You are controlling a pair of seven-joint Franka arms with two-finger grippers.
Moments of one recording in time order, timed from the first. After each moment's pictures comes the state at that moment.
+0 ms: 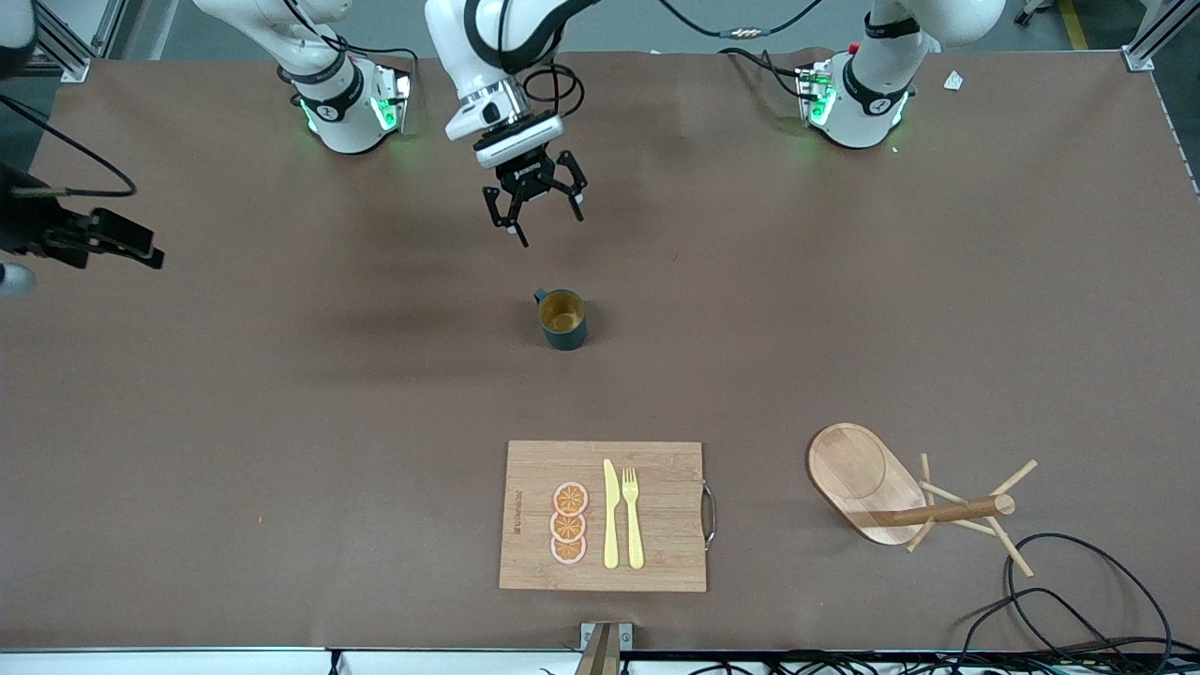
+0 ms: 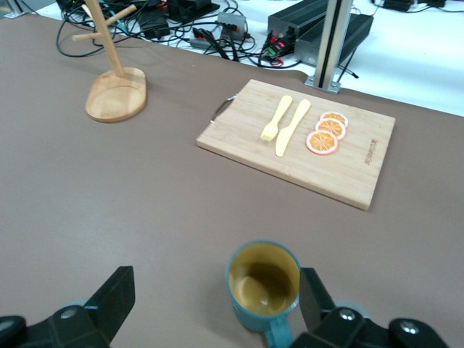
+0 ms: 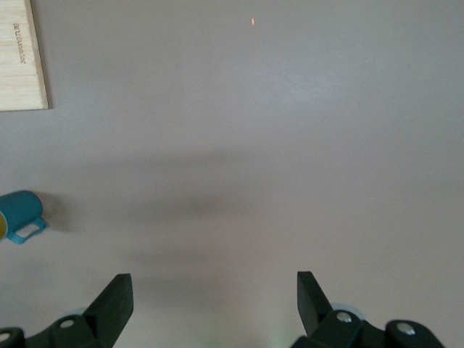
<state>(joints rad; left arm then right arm) -1.13 0.64 -0.19 -1.32 0.90 1.66 -1.98 -0.05 0.01 0.01 -1.65 0.05 1.59 0.01</state>
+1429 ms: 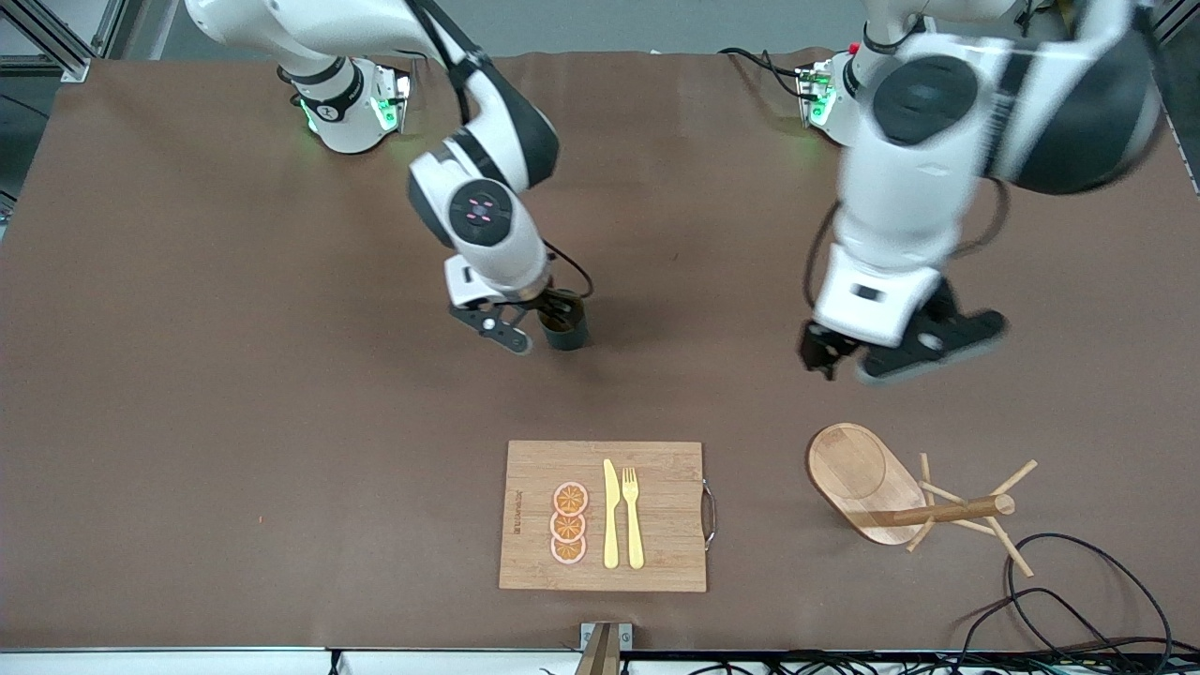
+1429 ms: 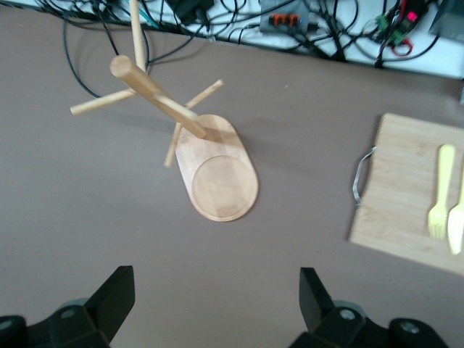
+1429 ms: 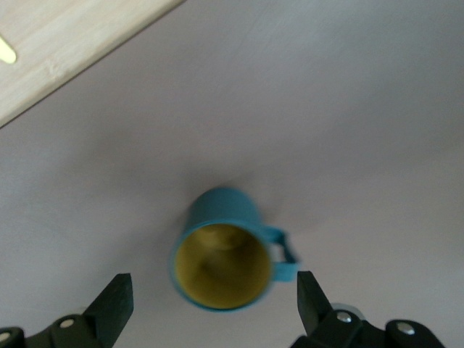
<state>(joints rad) -0.24 0.34 -0.19 -1.33 0.30 1.76 -0.66 0.69 0.53 0.02 -1.61 0.12 2.10 1.21</state>
